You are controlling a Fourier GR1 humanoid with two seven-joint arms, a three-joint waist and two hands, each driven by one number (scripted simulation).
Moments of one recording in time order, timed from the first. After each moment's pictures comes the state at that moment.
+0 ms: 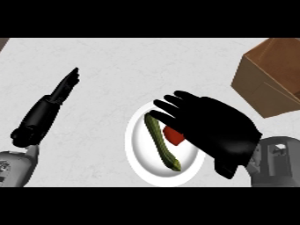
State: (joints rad) left arm -0.21 0.41 -0.18 -1.52 0.03 -0.04 -0.10; right arm -0.70 -0.56 0.66 -1.89 0.43 0.62 0.37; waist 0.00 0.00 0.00
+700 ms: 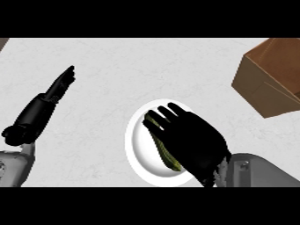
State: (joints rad) left arm -0.21 0.38 -0.10 -1.52 0.00 -0.10 -0.09; right arm -0.60 -0.36 0.71 -1.86 0.64 0.74 0.52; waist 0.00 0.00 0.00
